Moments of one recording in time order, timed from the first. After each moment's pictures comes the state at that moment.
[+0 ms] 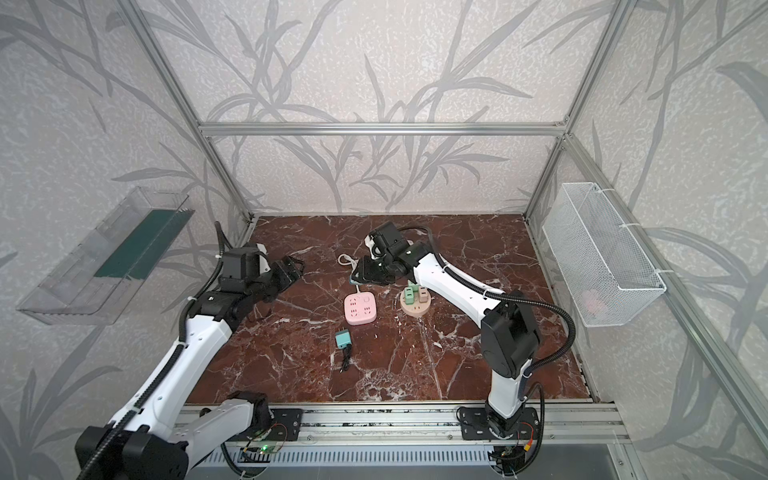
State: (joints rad) left arm -0.10 1.07 0.90 -0.50 0.17 -0.76; right arm 0.72 1.82 1.58 -0.63 -0.36 0.68
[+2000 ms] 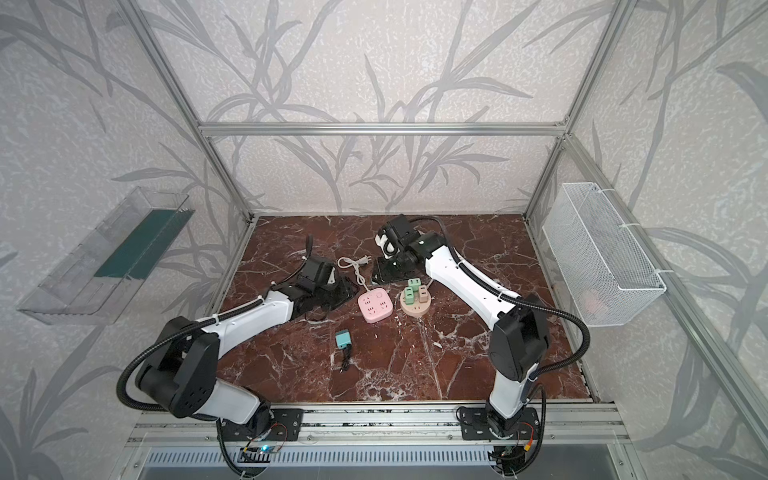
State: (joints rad) left arm -0.45 1.47 0.86 -0.24 0.17 -0.87; right arm 0.66 1.80 1.68 -0.91 -0.28 0.34
